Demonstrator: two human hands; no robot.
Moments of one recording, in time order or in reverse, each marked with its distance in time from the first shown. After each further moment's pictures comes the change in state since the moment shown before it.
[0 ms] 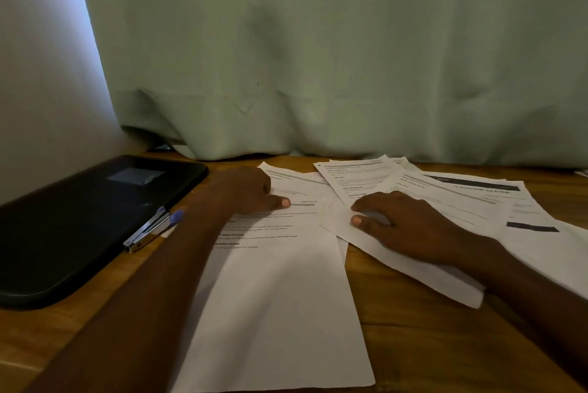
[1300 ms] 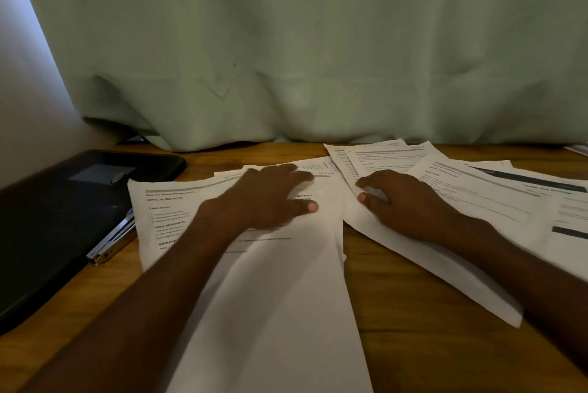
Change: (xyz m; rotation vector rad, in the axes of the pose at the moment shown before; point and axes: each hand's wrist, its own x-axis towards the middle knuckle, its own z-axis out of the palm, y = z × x) left_hand -0.001 0.051 0.018 -0.040 0.003 0.270; right_hand 0.024 0.023 0.008 0.020 0.077 0.183
